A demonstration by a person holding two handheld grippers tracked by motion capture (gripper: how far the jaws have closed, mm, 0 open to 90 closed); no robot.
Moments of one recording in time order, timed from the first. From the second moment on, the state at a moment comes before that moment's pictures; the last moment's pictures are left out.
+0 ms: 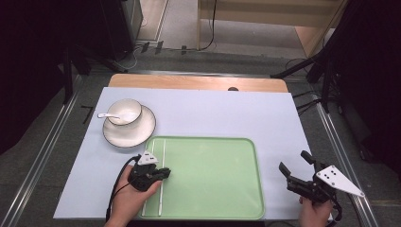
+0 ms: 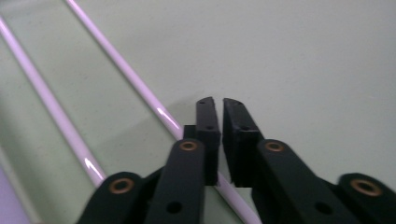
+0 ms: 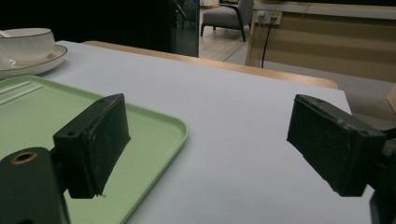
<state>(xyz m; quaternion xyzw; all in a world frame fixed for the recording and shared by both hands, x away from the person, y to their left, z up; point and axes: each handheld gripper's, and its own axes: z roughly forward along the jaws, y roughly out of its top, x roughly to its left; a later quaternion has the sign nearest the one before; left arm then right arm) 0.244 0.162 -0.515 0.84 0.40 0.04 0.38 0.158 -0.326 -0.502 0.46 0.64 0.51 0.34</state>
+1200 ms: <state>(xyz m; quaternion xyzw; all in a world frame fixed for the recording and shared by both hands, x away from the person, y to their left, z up) 0.215 0.282 -0.478 0.77 0.35 0.12 0.52 0.159 -0.327 -0.503 0.47 0.64 0.51 0.34</state>
